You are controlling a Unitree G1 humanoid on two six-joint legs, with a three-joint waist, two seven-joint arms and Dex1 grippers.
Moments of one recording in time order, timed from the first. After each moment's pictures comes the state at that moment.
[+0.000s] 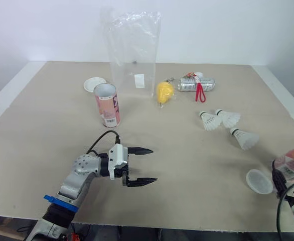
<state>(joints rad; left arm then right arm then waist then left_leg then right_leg) -0.28 0.36 -0.25 0.03 -0.35 -0.06 -1.20 0.47 -0.43 -0.72 -0.26 0.51 0.24 0.35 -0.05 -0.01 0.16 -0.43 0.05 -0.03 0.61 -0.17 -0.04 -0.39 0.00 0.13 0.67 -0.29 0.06</state>
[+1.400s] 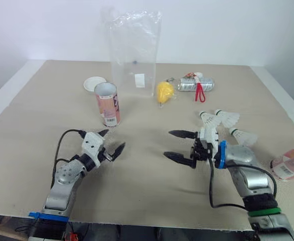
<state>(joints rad) -0.12 0.28 0.02 -0.06 -0.16 0.09 -0.45 -0.38 -0.50 0.04 0.11 0.42 0.05 1.17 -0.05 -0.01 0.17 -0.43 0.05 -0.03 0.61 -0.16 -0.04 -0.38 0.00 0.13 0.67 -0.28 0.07</state>
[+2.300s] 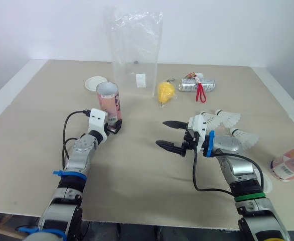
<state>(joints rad) -0.65 0.23 0.05 0.65 -0.12 -0.02 -0.36 -0.48 -0.45 0.06 0.21 0.31 0.02 1.10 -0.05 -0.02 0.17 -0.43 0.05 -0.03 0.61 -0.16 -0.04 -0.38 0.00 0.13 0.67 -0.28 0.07</state>
